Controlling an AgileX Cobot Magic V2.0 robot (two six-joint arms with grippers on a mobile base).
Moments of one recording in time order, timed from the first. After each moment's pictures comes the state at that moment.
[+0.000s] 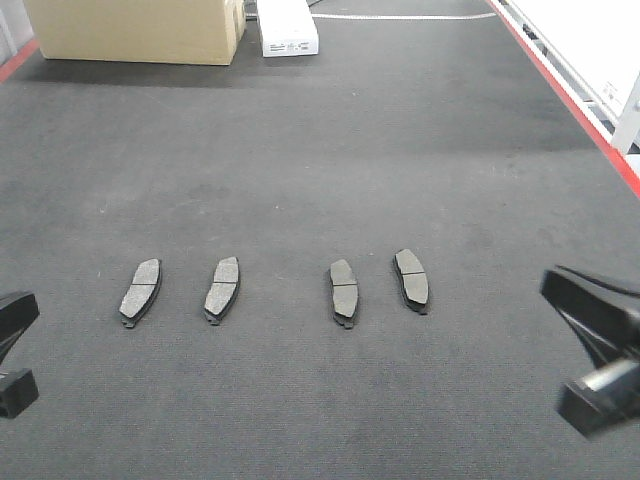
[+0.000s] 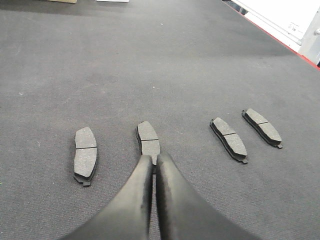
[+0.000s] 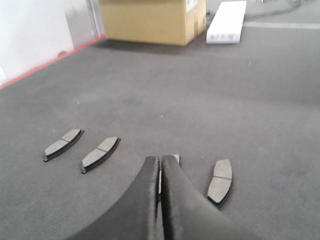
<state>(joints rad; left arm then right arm) -0.36 0.64 -0.44 0.16 0.24 -0.40 0.49 0.60 -0.48 -0.19 0.16 0.28</state>
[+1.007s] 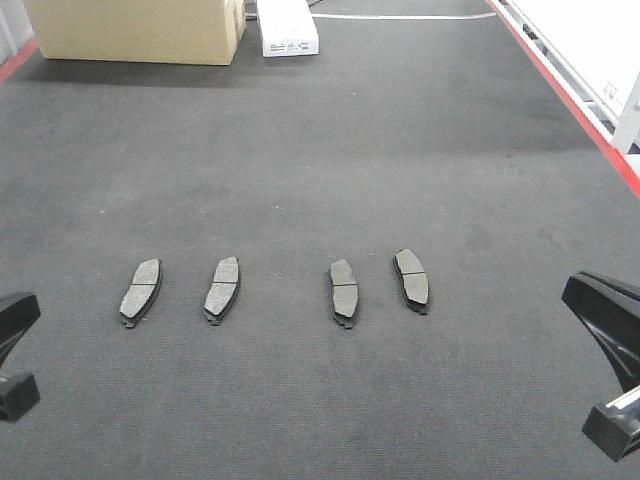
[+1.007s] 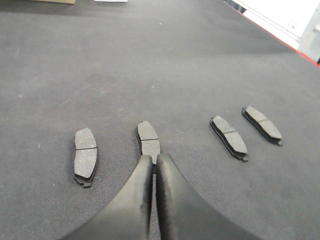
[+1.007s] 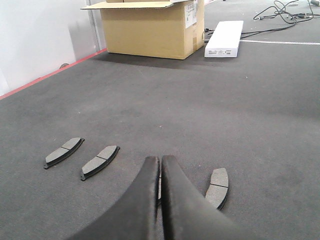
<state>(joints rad) -0.36 0.64 -0.44 0.09 0.24 -0.30 0.49 0.53 -0.46 -0.20 0.16 0.28</state>
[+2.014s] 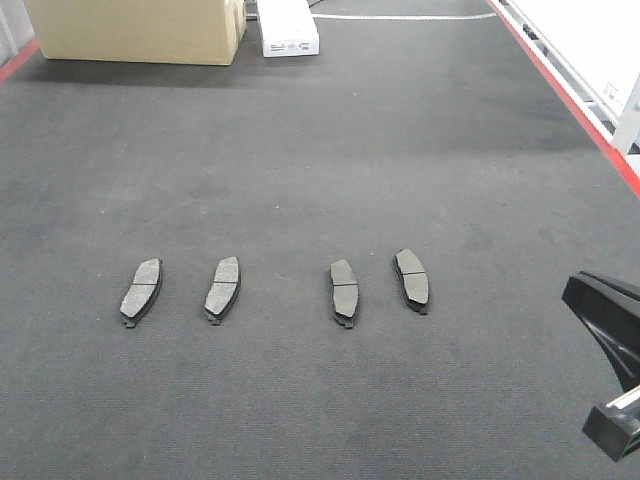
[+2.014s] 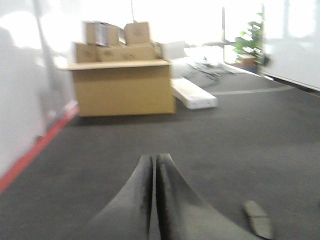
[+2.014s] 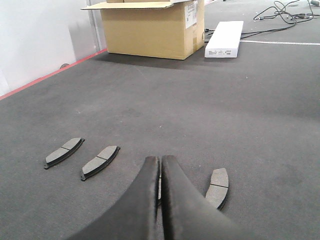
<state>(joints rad) 0.03 0.01 -0.32 0.03 0.35 -0.01 0.49 0.53 -0.46 -0.20 0.16 0.28</state>
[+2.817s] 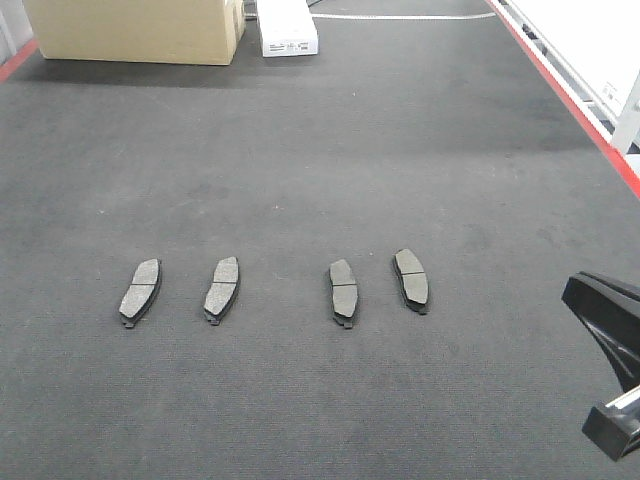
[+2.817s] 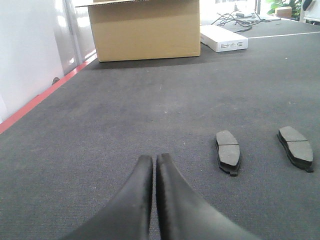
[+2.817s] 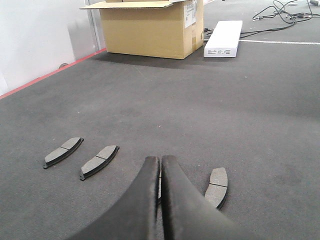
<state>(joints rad) 0.09 -0.01 0.02 0.06 0.17 -0.02 0.49 0.53 -0.46 -0.20 0.16 0.28</state>
